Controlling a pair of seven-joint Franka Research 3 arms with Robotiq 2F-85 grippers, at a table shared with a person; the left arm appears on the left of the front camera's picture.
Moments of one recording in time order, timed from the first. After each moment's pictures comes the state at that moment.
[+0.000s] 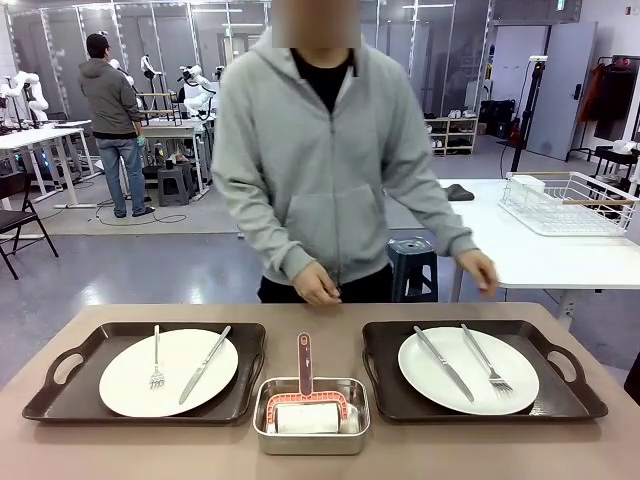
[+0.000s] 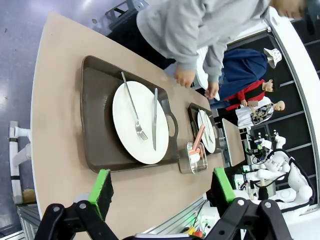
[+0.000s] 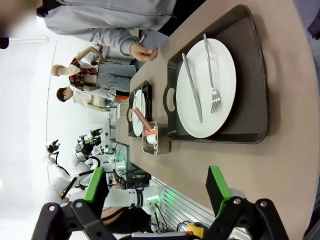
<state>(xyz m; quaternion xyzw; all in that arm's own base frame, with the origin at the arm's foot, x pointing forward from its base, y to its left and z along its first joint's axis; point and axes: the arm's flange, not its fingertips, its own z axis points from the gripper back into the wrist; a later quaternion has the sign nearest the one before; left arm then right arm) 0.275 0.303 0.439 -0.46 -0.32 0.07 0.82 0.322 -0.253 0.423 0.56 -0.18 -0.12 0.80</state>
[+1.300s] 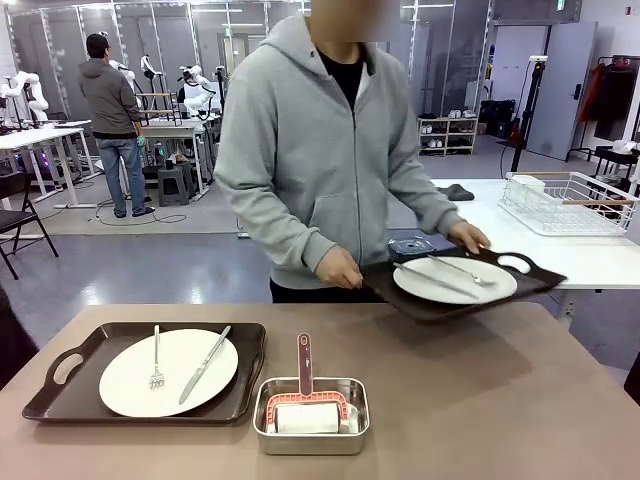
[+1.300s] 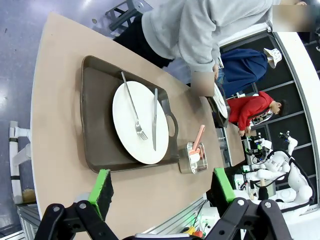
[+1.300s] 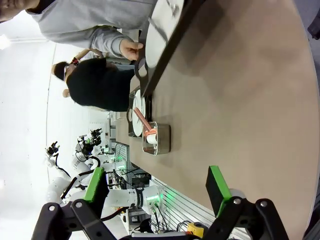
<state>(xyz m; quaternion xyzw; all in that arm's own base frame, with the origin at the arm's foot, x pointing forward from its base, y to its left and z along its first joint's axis) 0.275 0.303 0.439 -0.46 -0.32 0.07 0.82 0.322 -0.253 0.423 0.56 -0.18 -0.12 0.80</state>
